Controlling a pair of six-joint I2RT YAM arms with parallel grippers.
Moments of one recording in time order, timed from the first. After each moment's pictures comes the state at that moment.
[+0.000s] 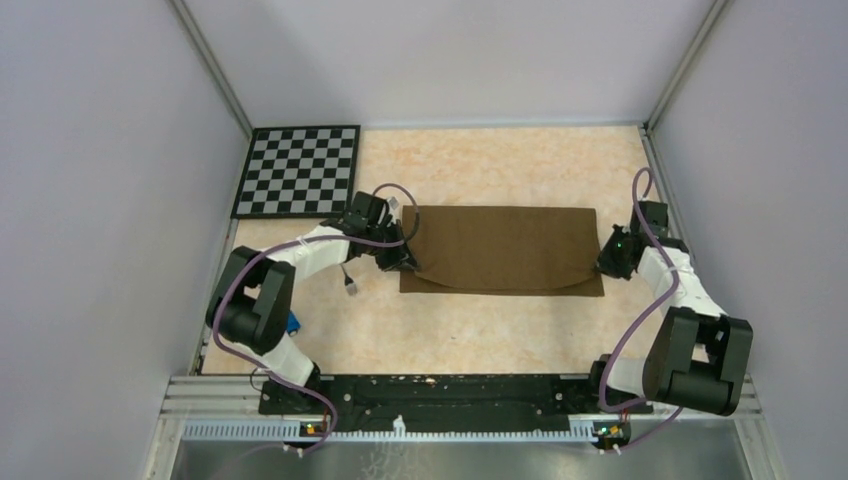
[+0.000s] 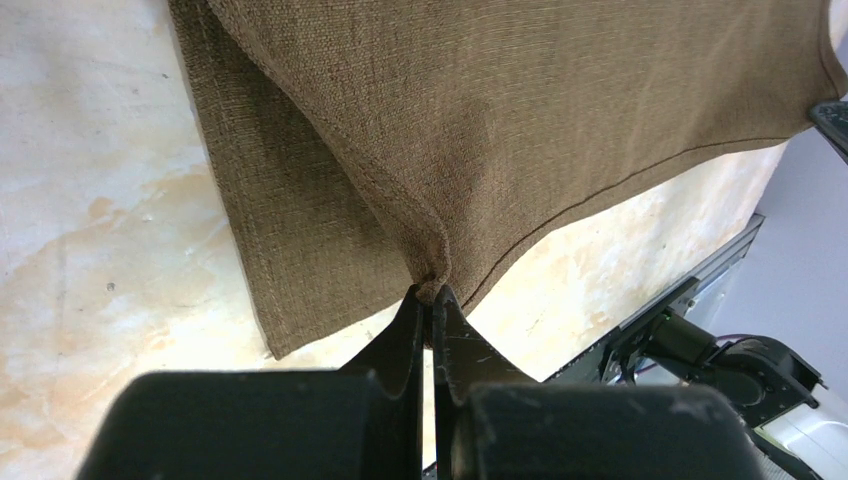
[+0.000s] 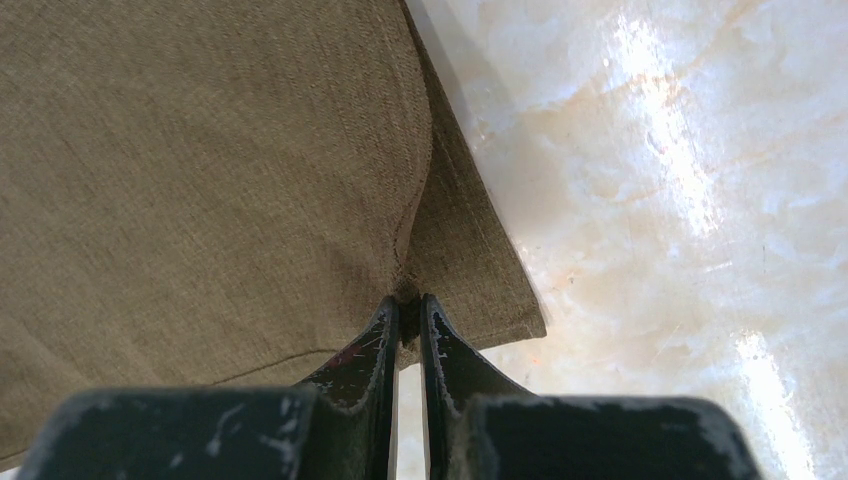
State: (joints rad) left arm -0.41 1.61 0.92 -0.26 0.45 -0.68; right arm -0.22 1.27 0.75 -0.52 -0.10 0.37
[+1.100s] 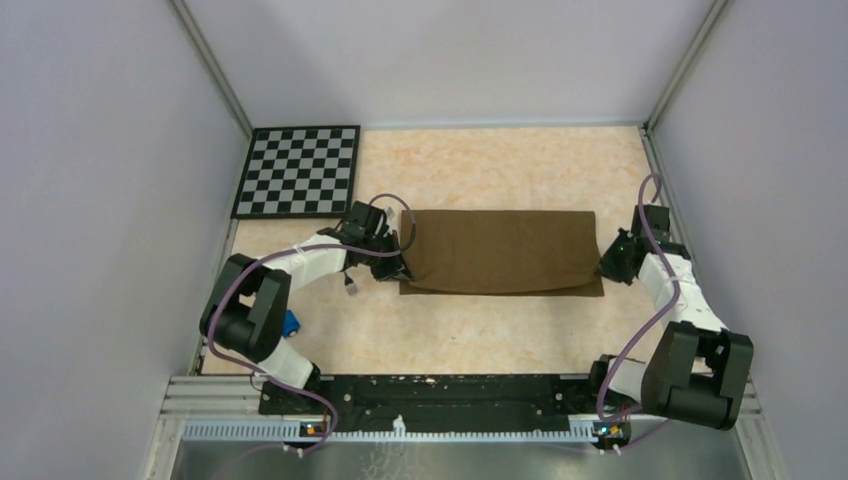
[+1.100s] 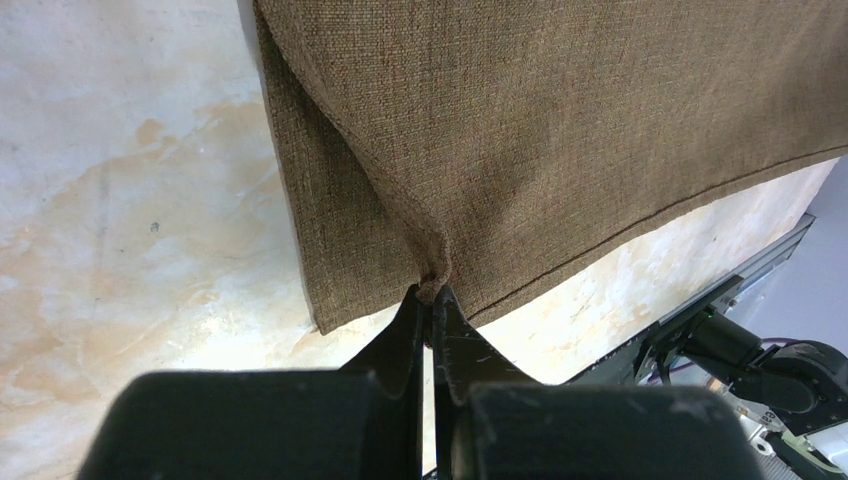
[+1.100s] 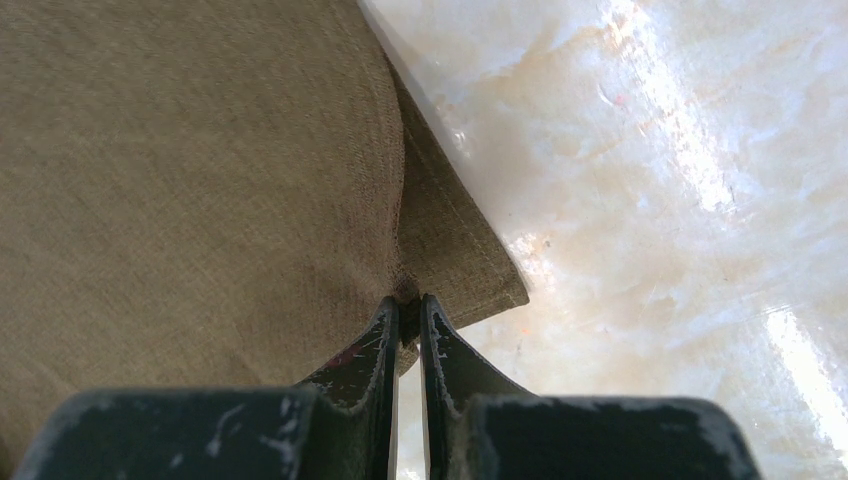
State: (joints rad) left arm -0.42 1.58 0.84 -0.28 0.41 -0.66; right arm -0.22 1.20 0.73 -0.57 -0.05 0.46
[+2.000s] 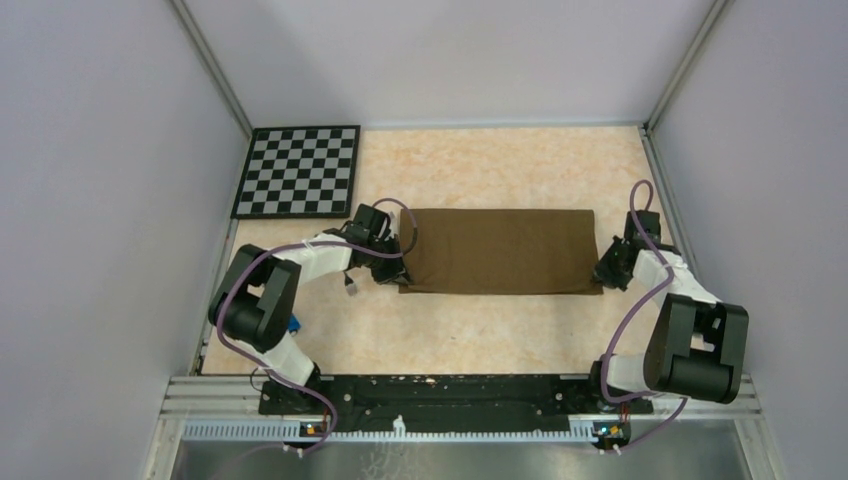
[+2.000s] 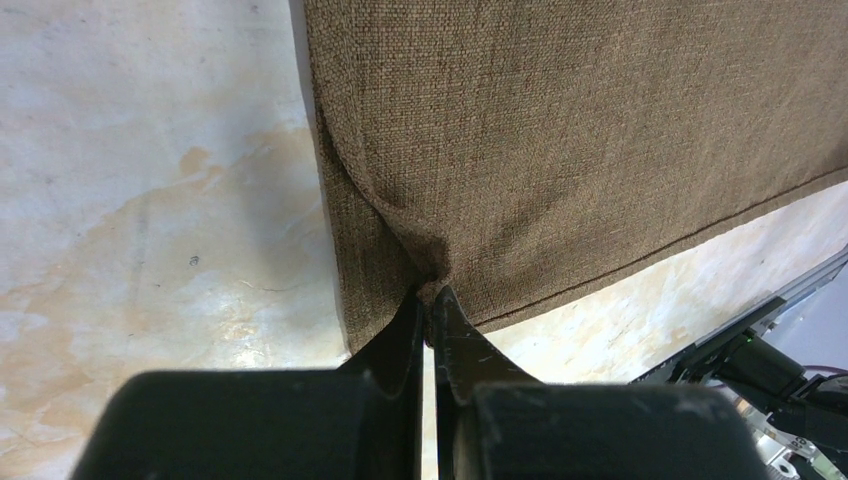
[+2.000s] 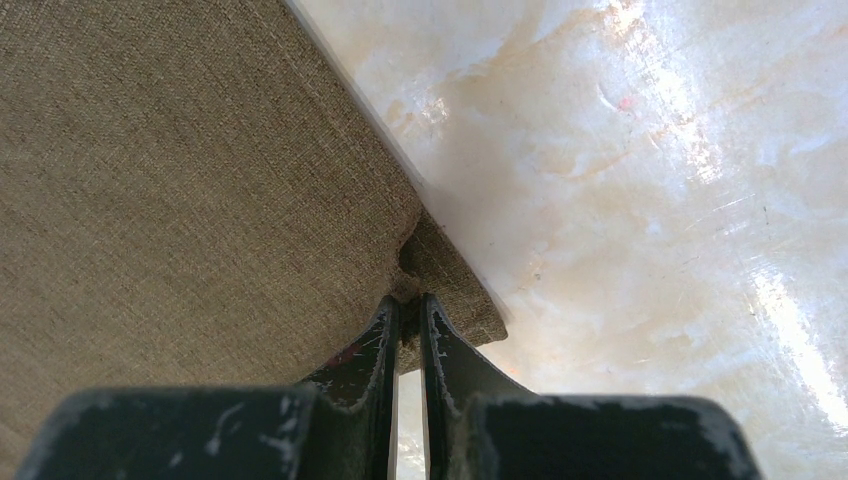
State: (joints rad) left arm -0.42 1.65 0.84 -0.26 0.37 -0.65; right arm -0.22 1.33 0.67 -0.47 -0.02 0.47
